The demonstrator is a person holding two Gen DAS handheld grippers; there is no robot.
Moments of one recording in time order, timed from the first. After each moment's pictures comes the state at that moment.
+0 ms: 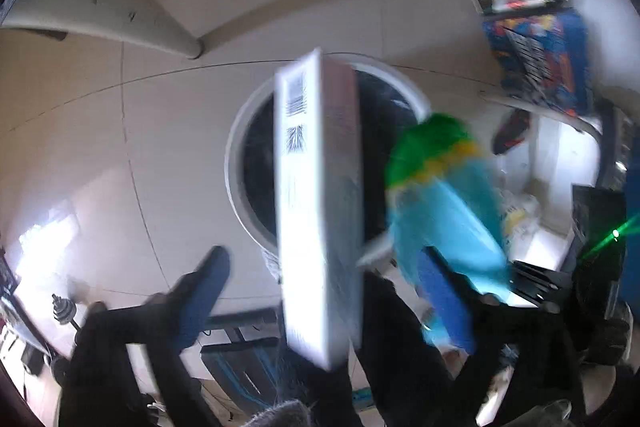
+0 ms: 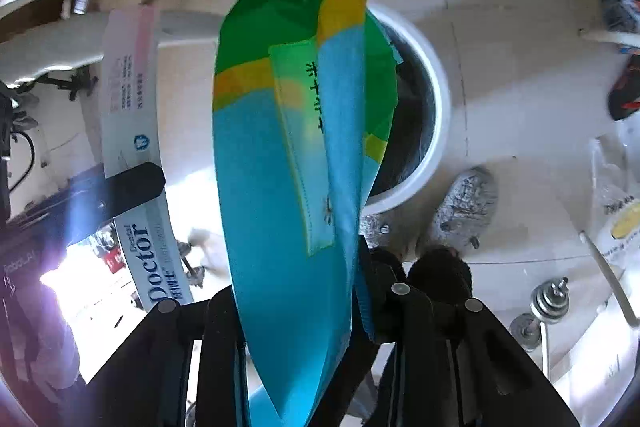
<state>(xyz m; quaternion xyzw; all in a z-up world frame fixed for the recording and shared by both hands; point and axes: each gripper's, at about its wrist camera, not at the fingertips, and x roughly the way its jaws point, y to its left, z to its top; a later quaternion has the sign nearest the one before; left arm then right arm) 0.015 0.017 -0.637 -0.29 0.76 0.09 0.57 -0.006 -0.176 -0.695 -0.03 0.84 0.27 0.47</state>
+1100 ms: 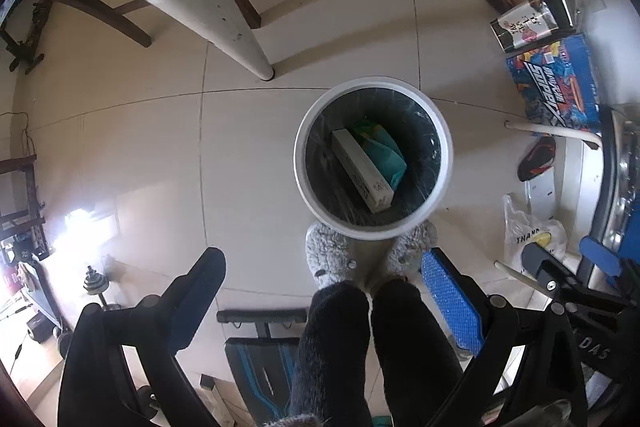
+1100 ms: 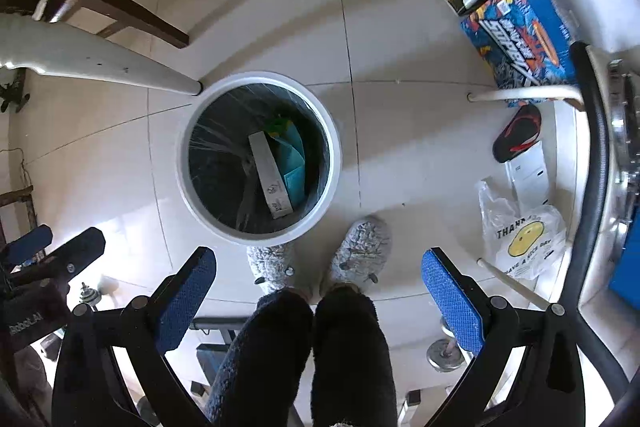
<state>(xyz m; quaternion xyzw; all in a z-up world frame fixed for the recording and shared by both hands) -0.059 -0.007 -0.505 -0.22 0.71 0.19 0.64 0.001 -0.185 -0.558 -0.16 0.73 0.18 0.64</state>
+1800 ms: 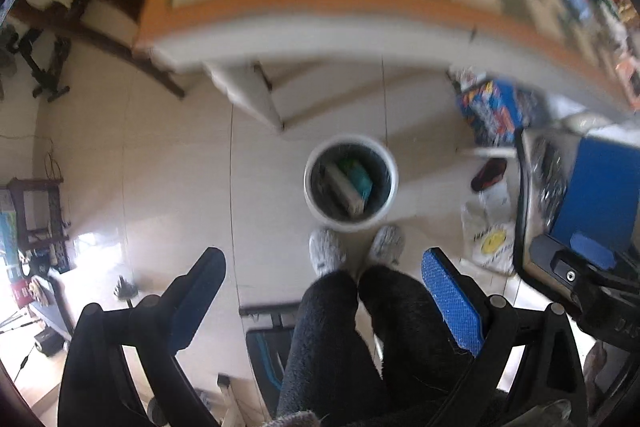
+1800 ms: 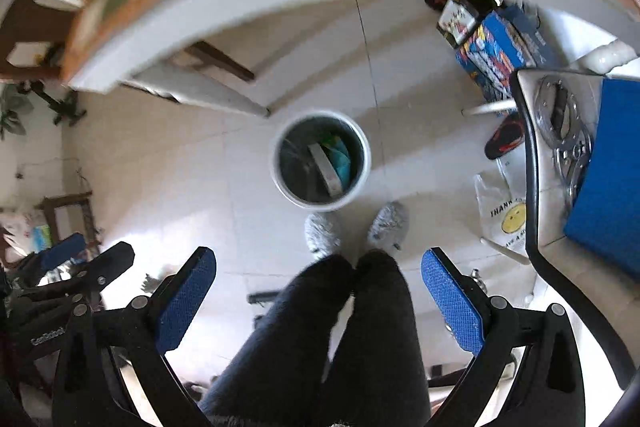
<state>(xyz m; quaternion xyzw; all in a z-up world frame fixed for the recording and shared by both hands) -0.071 -0.008 -0.246 -0.21 0.64 0.20 0.72 -0.019 -0.203 -0.276 -0.08 0.71 0.22 0.66</state>
